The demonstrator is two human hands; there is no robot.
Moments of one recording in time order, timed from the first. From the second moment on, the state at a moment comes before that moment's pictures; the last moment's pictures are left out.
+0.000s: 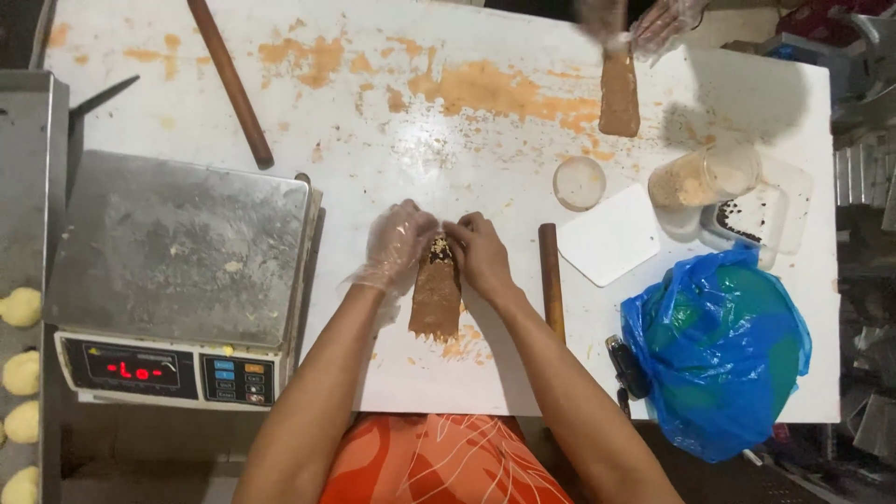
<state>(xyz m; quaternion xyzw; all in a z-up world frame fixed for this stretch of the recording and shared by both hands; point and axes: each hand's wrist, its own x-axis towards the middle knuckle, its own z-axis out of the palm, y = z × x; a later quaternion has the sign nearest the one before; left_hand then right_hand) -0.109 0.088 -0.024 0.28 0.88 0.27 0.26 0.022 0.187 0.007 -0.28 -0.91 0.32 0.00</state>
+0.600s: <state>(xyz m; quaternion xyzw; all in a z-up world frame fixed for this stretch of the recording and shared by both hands) -0.116 0.084 -0.010 0.39 0.82 0.23 0.34 0.014 0.208 0.005 -0.25 -0.89 0.37 -0.06</state>
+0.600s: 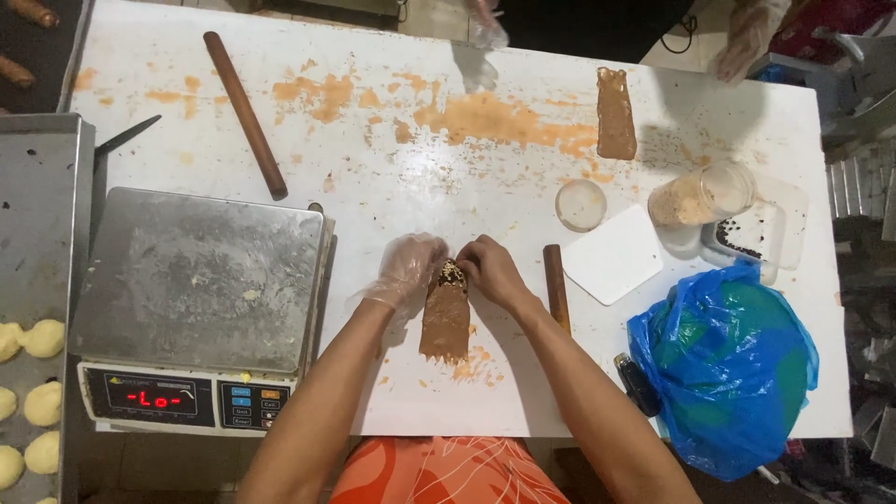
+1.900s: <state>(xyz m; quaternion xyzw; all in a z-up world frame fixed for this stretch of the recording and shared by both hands) -0.033 -0.003 0.039 0.49 0.85 0.10 0.16 0.094 0.104 0.015 -0.25 -0.96 0.15 0.05</state>
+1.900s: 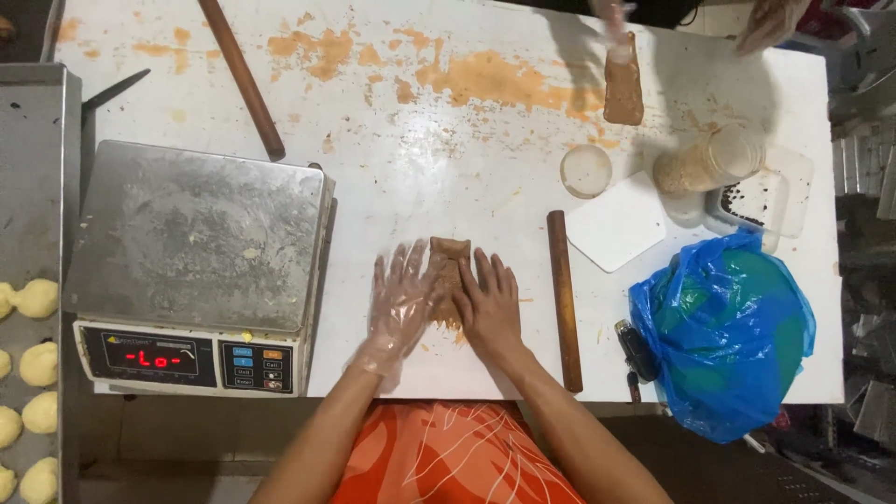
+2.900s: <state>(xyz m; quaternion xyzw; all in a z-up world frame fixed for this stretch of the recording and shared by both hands) -0.077 0.018 -0.001 0.27 0.91 0.26 0.16 0.060 0.146 0.038 -0.47 -0.73 0.46 0.19</state>
